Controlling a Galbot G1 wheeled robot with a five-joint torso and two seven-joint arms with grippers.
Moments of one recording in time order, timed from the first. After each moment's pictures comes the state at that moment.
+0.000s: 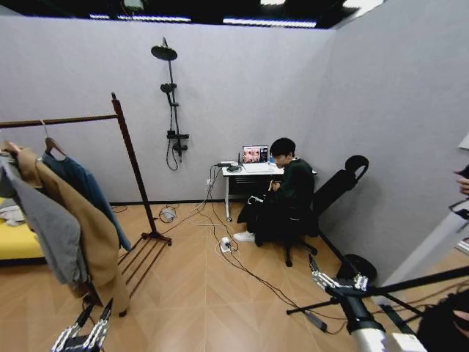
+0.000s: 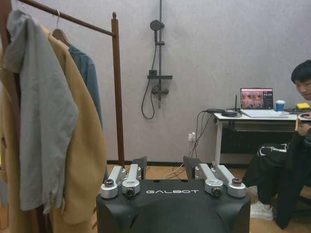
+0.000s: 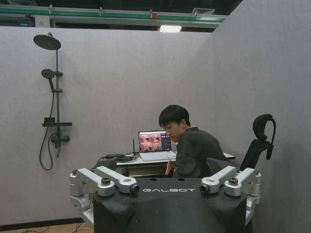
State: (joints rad) left arm 2.02 -1.40 -0.95 -2.42 -0.44 0.00 0.09; right arm -1.76 1.40 0.81 2.41 0.35 0.01 0.07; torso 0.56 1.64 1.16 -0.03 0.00
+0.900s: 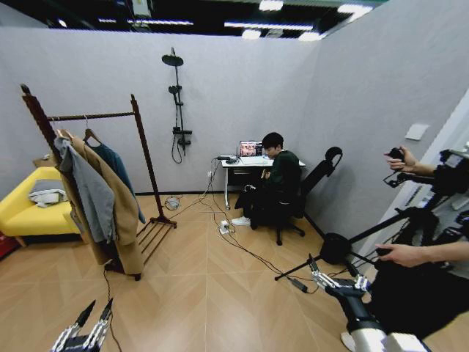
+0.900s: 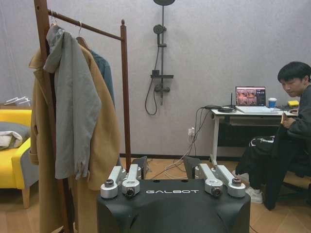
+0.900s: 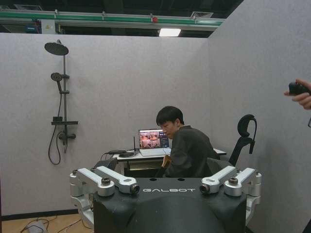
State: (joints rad) left arm 2.02 -1.40 -0.95 -2.42 -0.44 0.00 0.09; right arm -1.76 1.40 0.81 2.41 0.35 0.01 0.07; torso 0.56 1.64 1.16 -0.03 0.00
